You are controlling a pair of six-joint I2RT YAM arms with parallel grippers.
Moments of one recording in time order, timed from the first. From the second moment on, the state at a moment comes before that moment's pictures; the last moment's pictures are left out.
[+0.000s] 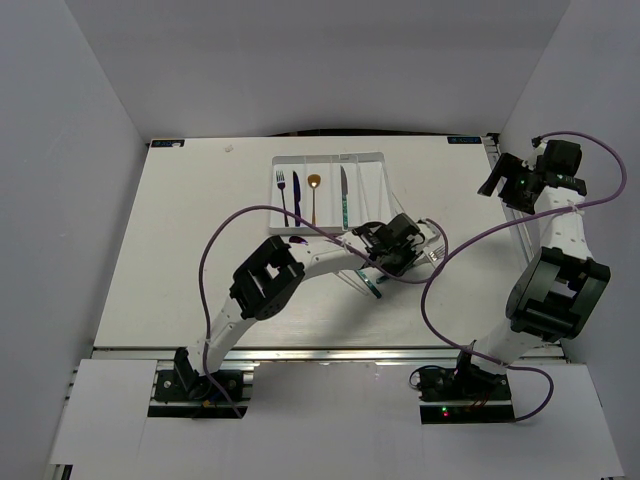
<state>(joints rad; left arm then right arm) -1.03 2.33 1.83 -0.36 0.07 -0.03 -0.34 1.63 1.39 -0.58 -0.31 0.11</state>
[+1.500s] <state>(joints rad) -0.71 1.98 1.80 -0.43 -0.05 -0.45 -0.35 1.63 1.44 -0.58 -0.36 0.21</state>
